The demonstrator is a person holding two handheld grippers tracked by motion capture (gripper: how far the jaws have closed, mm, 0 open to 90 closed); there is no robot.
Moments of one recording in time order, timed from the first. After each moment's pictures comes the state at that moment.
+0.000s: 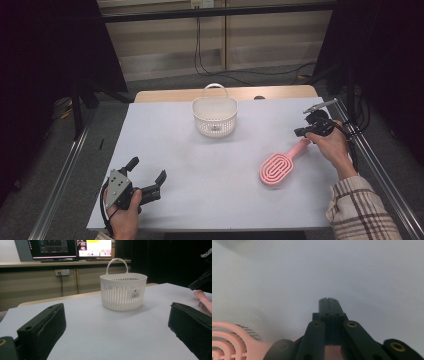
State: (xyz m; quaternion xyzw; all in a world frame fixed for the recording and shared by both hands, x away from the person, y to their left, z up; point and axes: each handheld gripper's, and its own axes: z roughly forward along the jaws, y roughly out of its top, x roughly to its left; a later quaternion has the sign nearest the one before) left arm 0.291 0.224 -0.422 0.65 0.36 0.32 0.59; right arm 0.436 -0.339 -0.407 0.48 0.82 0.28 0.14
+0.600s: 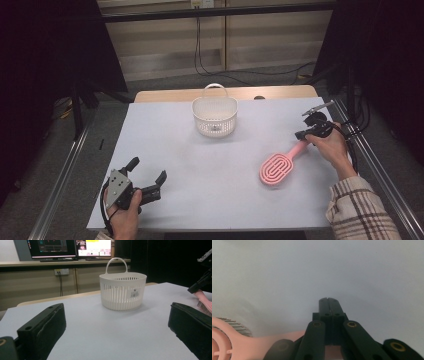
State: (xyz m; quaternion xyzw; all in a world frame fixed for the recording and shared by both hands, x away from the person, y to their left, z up) left arm 0.291 0.224 -0.422 0.65 0.36 0.32 0.59; right arm 0.439 -0.343 -0.420 0.49 0.82 0.26 0.13
